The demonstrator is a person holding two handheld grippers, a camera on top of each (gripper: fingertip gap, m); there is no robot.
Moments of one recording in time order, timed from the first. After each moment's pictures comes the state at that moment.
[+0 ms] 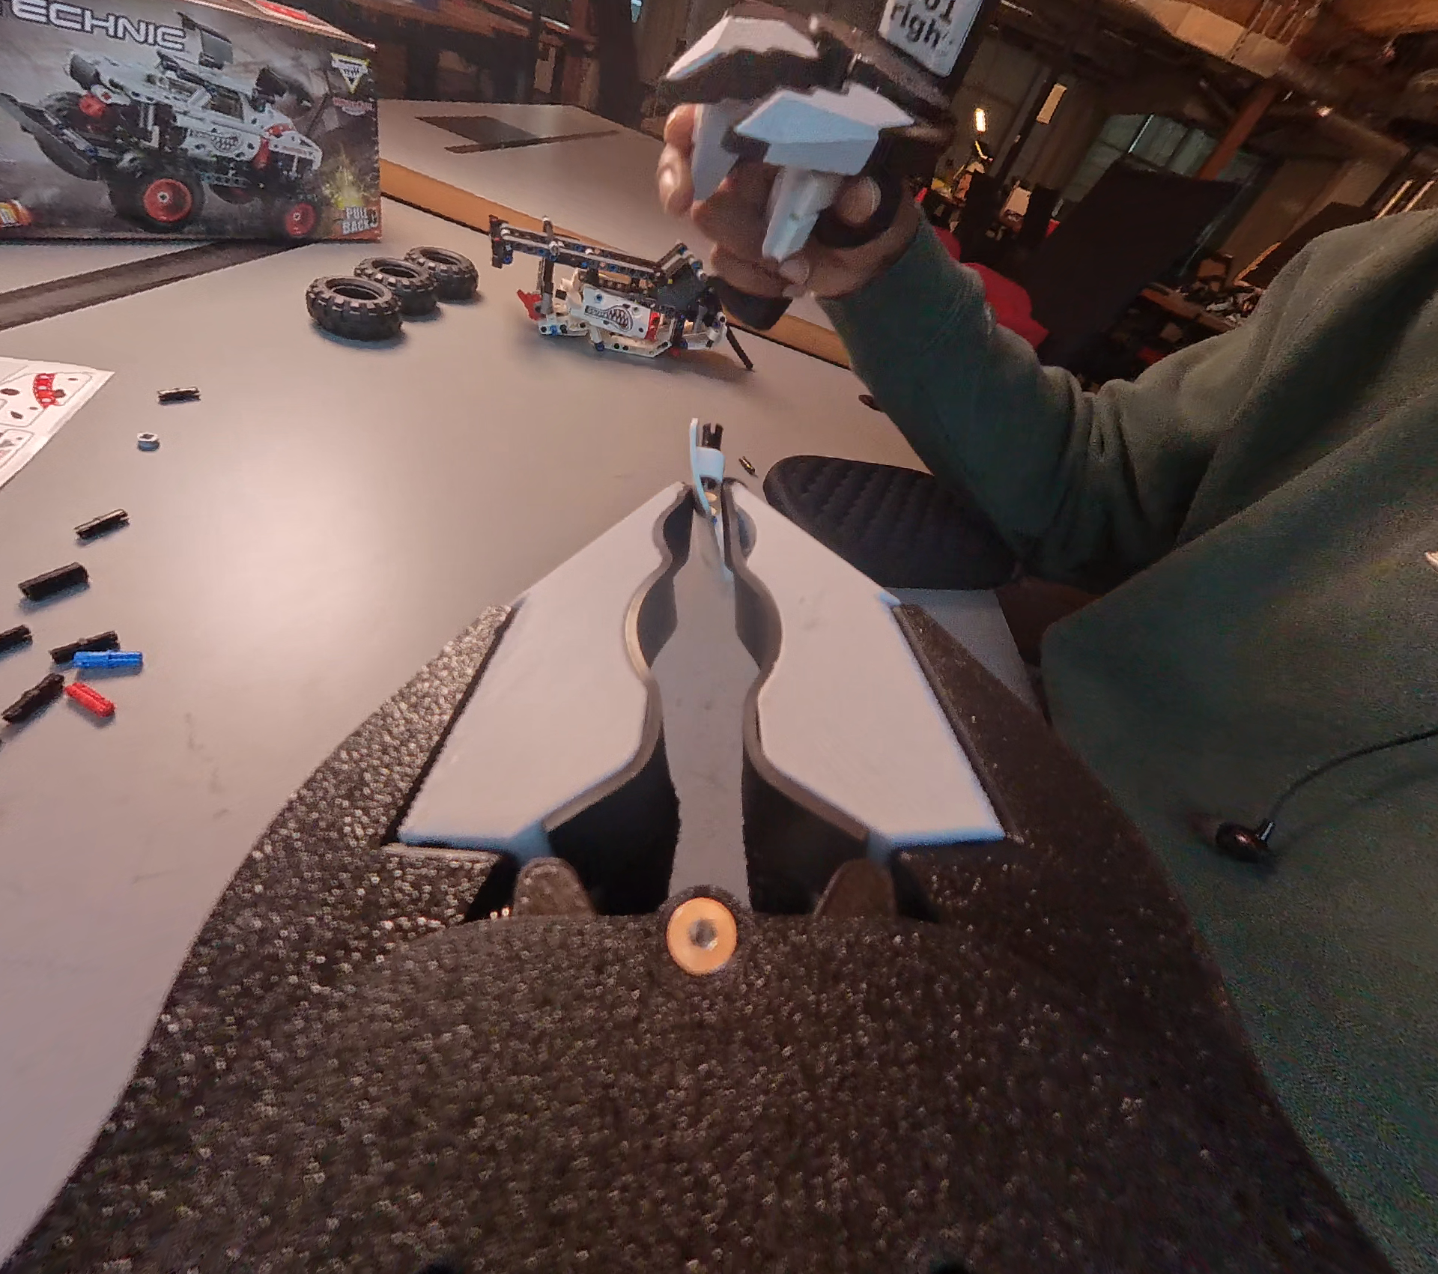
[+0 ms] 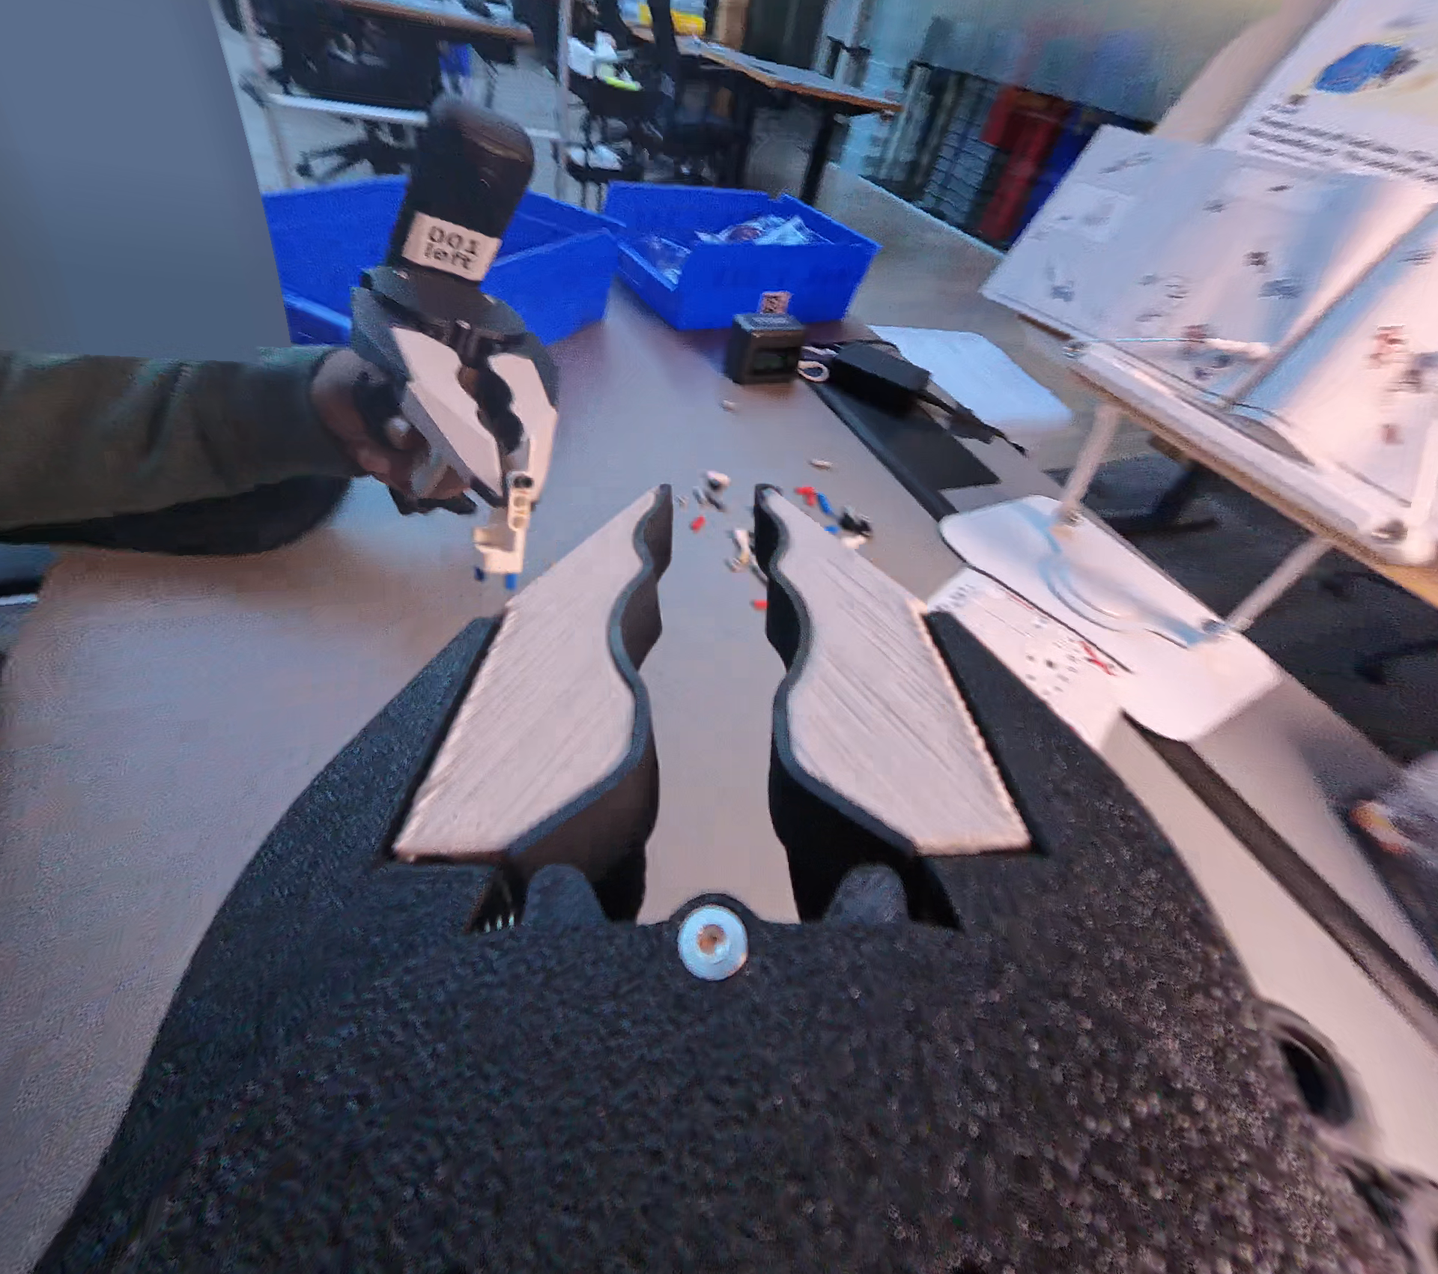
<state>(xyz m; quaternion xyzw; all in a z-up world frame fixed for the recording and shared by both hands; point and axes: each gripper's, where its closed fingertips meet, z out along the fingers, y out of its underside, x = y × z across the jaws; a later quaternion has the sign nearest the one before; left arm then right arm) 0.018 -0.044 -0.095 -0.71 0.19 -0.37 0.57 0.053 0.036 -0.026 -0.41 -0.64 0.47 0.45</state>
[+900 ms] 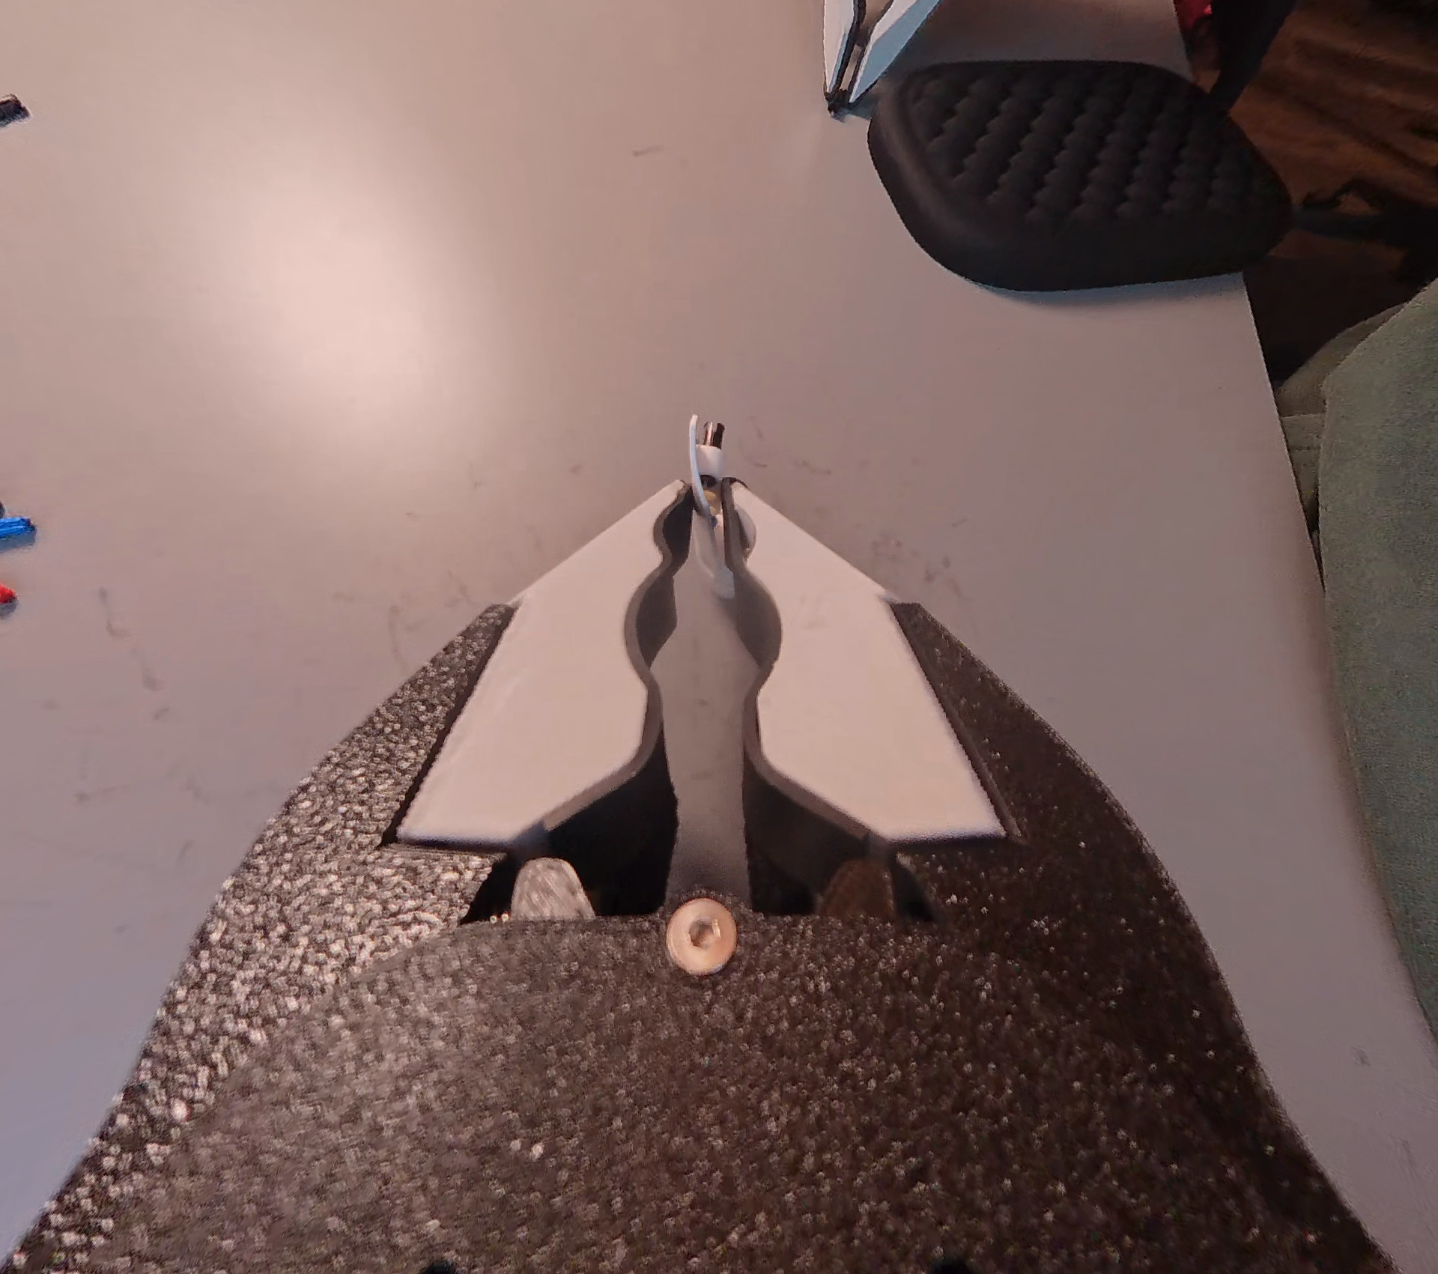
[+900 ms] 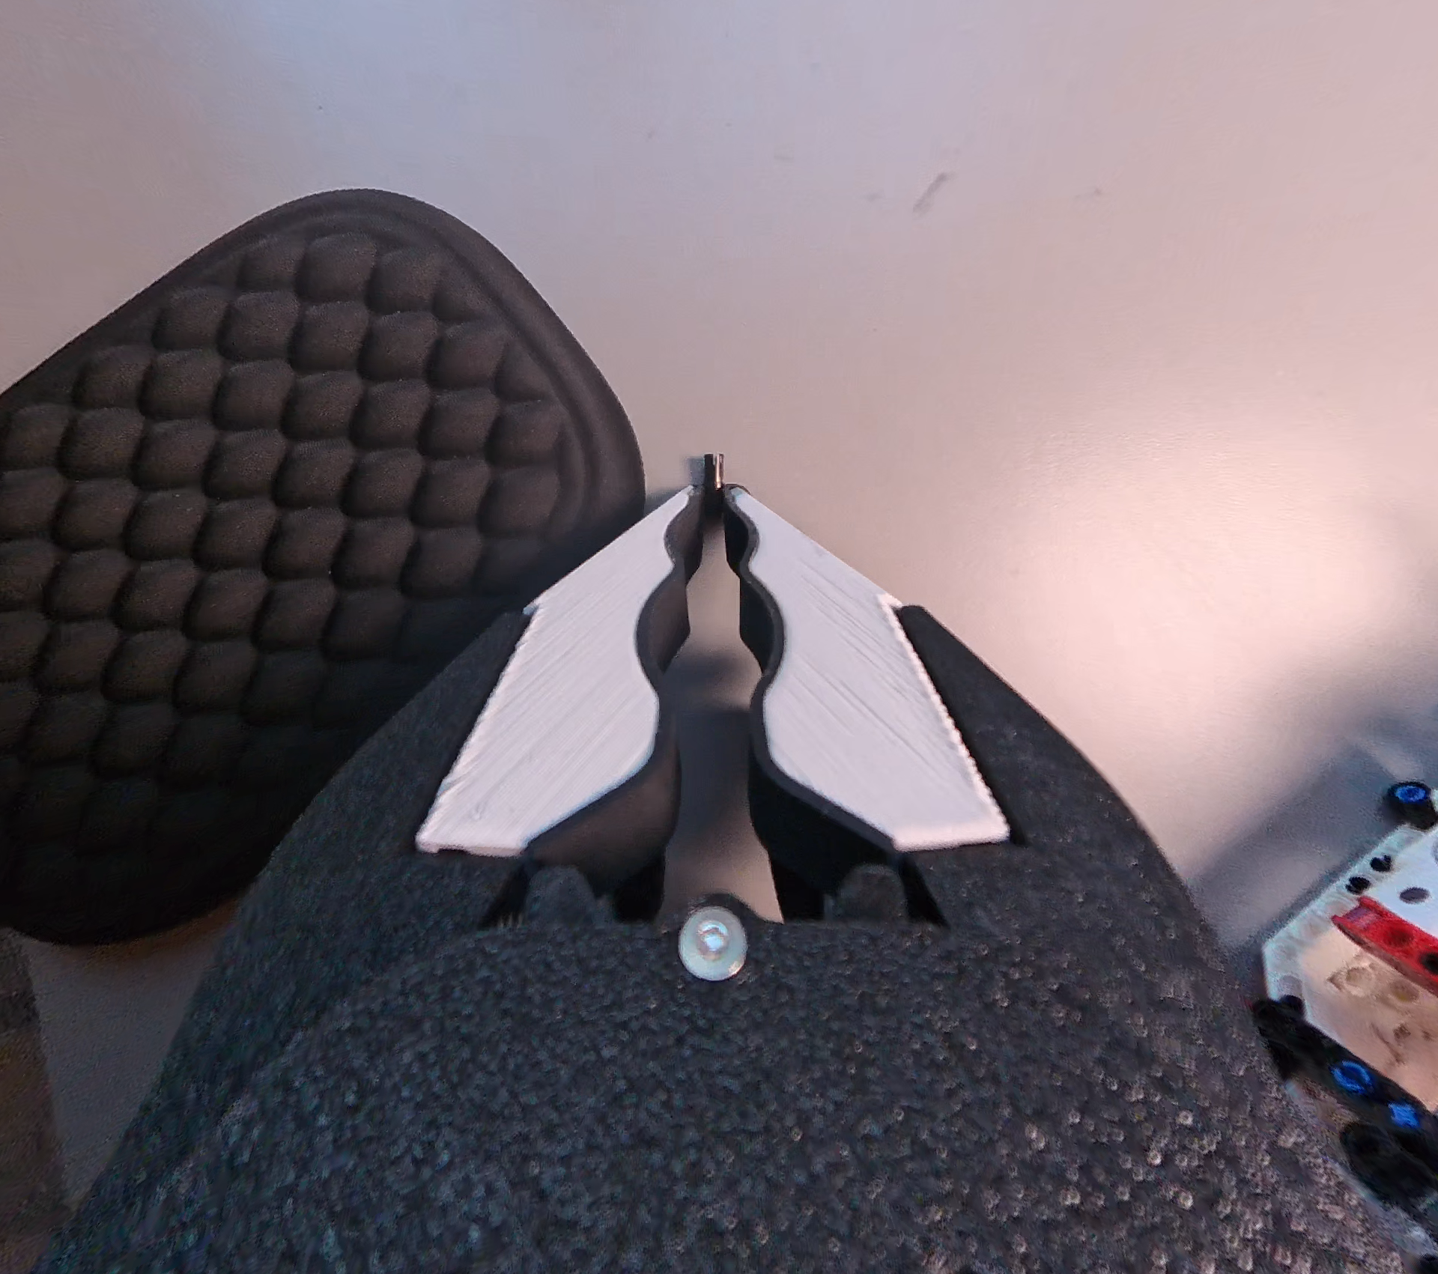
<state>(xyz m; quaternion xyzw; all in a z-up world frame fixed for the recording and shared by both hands) 0.046 -0.040 -0.193 -0.83 0.29 -0.22 0.43 0.237 0.088 -0.225 -0.52 -0.79 0.27 0.17</state>
